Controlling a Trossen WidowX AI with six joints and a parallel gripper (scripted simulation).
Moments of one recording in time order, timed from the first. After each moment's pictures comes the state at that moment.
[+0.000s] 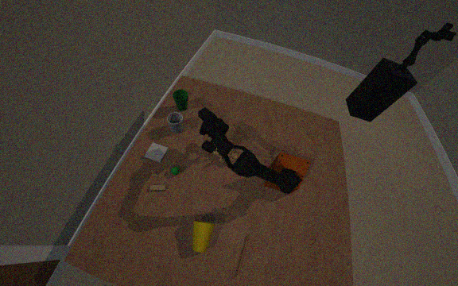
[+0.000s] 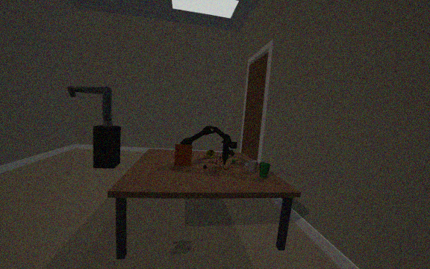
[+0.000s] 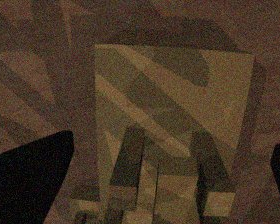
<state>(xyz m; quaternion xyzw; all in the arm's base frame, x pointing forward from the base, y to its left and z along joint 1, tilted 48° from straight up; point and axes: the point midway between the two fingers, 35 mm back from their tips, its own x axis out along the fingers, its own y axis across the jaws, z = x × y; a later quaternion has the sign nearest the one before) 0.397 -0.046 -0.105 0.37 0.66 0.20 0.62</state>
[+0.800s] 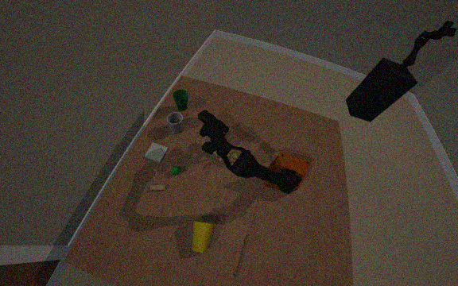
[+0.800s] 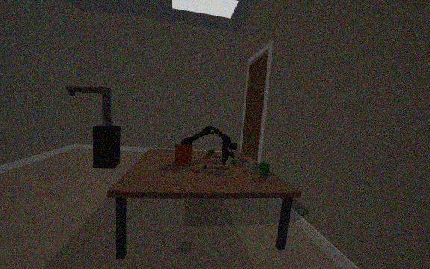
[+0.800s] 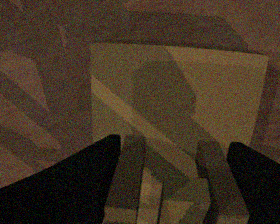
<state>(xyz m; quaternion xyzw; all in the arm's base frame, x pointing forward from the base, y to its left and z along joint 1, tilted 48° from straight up) 0.396 -0.036 -0.113 0.37 0.66 0.20 0.62</state>
